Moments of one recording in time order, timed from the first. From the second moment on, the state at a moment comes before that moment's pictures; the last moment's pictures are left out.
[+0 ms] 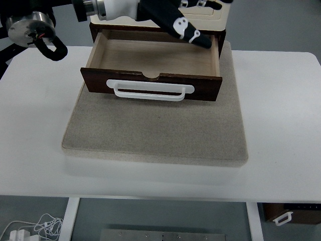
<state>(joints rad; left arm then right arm) -1.49 0.64 -0.27 -1.54 0.29 -0.25 0.01 -0.01 0.00 -0.01 0.18 -0.04 0.07 0.03</state>
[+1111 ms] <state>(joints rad) -1.53 0.60 0.06 -1.64 0.40 -0.38 0.36 -0.01 0.00 -0.01 0.18 -0.04 0.07 0.03</state>
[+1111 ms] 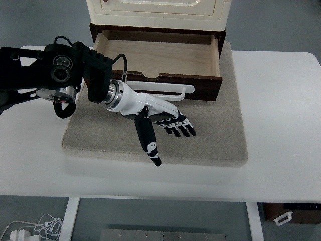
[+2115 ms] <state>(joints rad) -1.54 0.51 0.05 -1.41 0.40 -0.46 0.47 -0.01 0.00 -0.01 0.18 -0.04 0.07 0.03</state>
